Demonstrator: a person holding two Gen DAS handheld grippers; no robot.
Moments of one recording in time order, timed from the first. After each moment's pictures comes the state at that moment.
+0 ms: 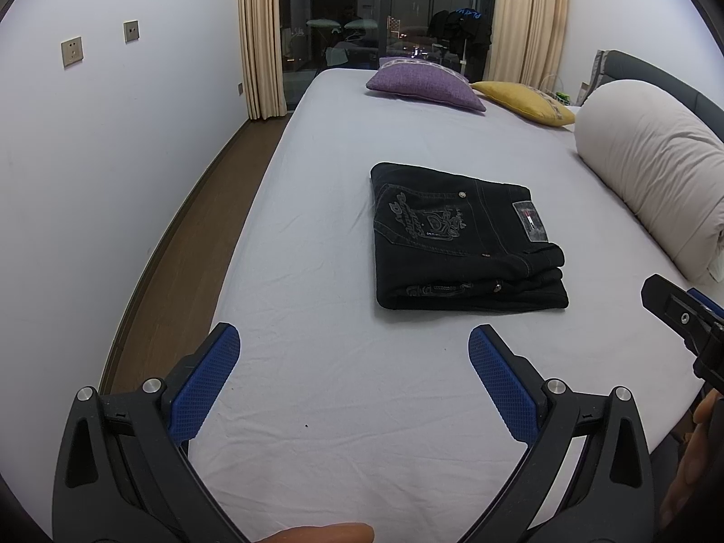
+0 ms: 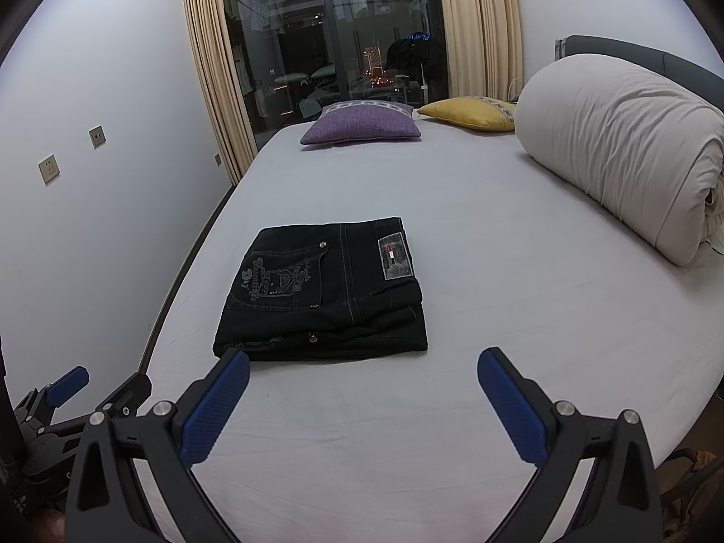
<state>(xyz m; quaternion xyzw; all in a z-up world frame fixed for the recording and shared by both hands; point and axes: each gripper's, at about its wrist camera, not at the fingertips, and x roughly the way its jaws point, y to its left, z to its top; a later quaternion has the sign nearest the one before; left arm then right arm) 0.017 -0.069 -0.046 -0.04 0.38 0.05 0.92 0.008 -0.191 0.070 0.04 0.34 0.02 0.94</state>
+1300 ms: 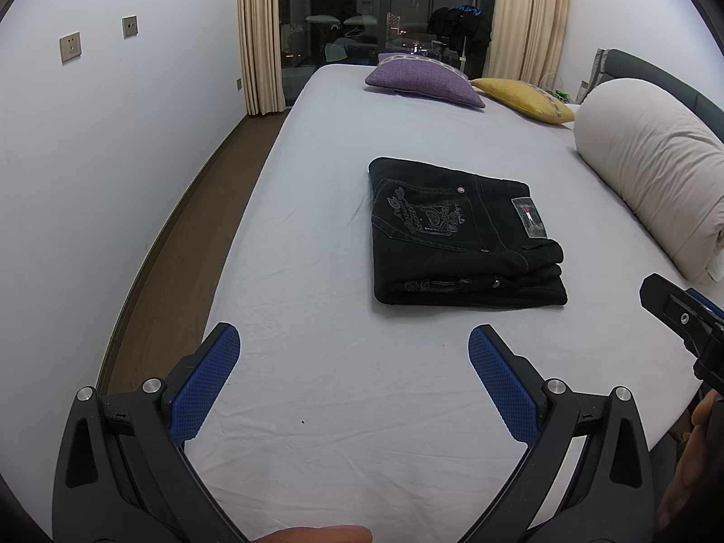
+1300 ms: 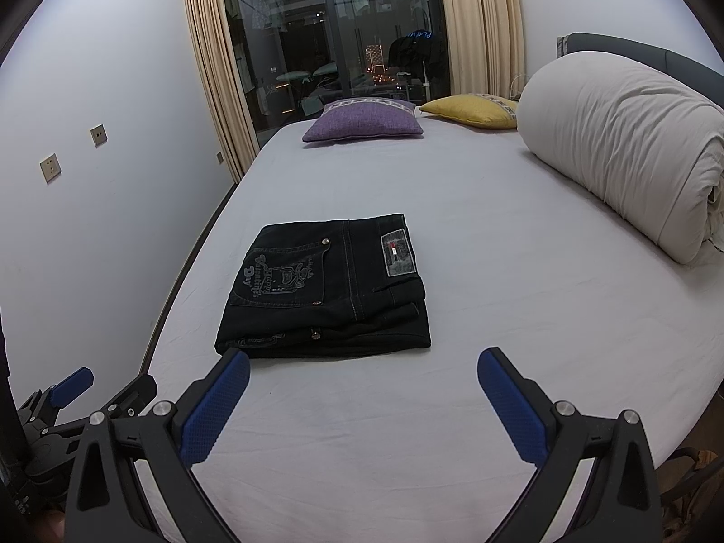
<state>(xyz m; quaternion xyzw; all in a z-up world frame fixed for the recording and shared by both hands) 0.016 -0.072 -0.051 -0.04 0.38 0.05 0.92 0.008 -0.191 0.069 0.04 0.34 0.02 0.94</state>
